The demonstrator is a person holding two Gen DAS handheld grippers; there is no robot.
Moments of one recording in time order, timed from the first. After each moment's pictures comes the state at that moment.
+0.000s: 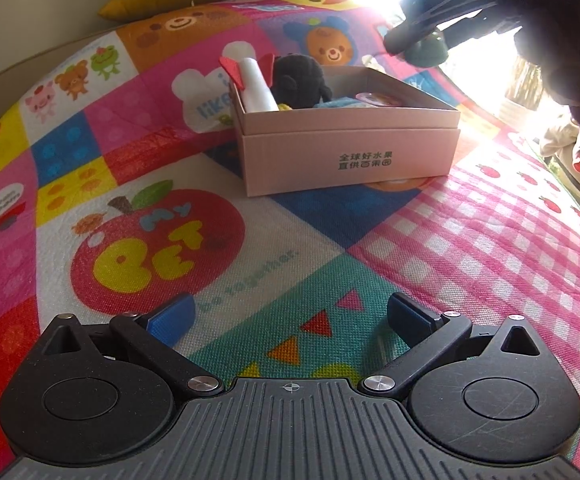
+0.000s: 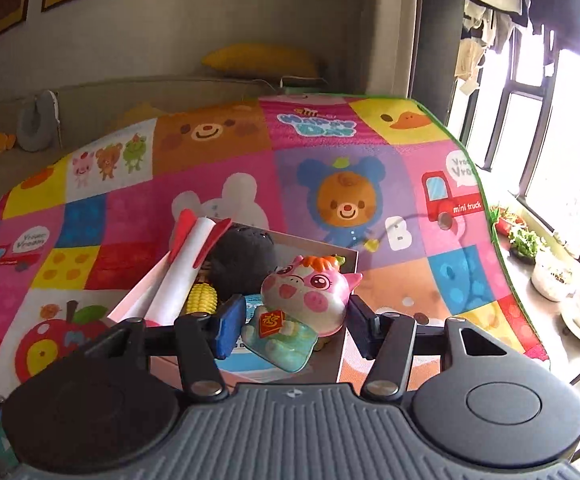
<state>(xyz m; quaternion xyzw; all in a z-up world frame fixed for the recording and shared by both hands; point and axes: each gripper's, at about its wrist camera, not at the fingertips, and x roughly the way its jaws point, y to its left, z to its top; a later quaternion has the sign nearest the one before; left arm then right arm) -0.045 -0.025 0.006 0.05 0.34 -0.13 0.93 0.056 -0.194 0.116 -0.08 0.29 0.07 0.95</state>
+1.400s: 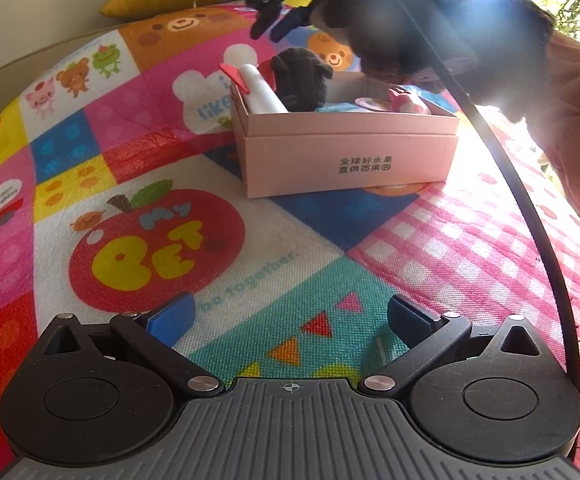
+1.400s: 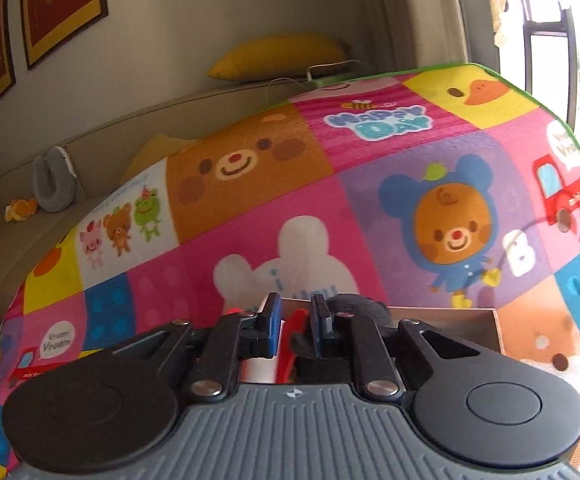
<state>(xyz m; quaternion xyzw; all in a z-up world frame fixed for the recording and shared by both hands) -0.047 -0.019 0.005 0.04 0.34 -0.13 0.93 0.177 -0.129 0.111 0.04 0.30 0.14 0.94</state>
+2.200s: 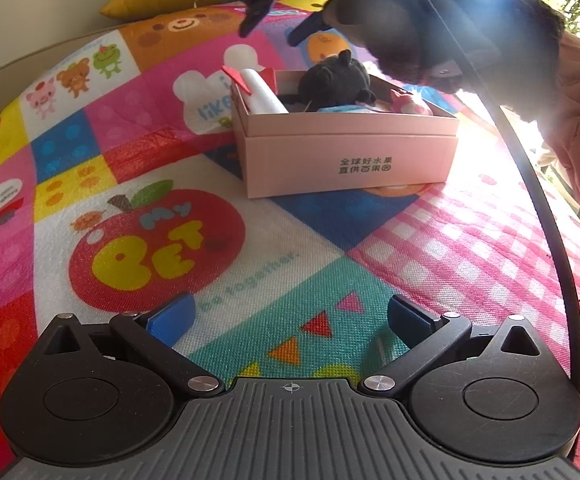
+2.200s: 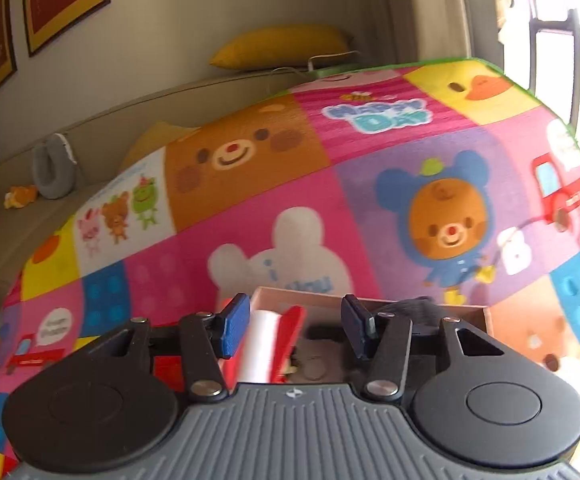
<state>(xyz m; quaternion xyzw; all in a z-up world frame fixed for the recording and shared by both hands) -0.048 -0.016 0.005 0.04 0.34 -0.13 0.93 0.176 -0.136 0.112 0.04 0.32 0.15 0.93</state>
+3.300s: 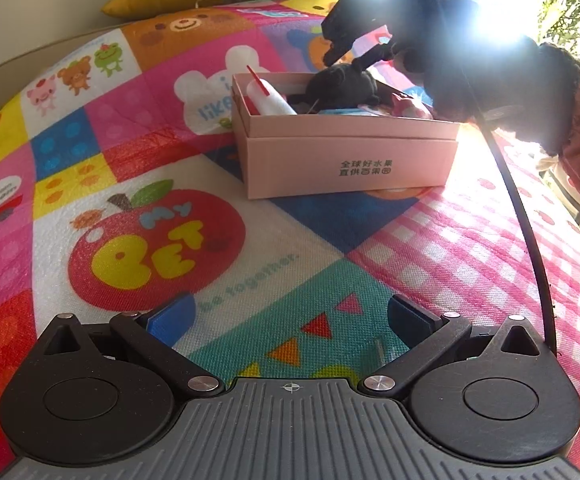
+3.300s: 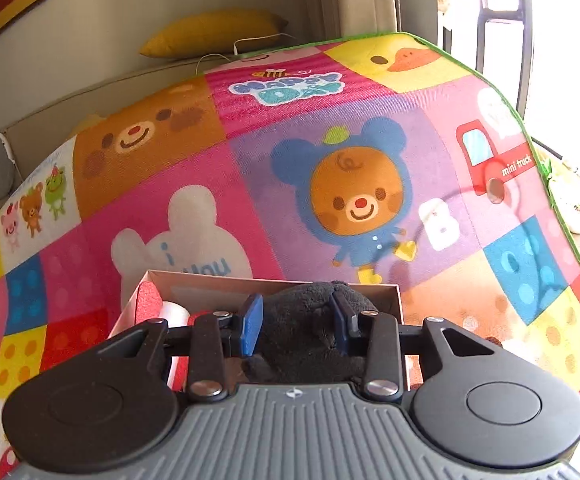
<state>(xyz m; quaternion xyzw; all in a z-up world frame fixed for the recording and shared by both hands) -0.048 -0.012 0.003 0.03 0.34 -0.14 0.93 0.185 -0.191 0.085 0.04 0.32 0.05 0.94</state>
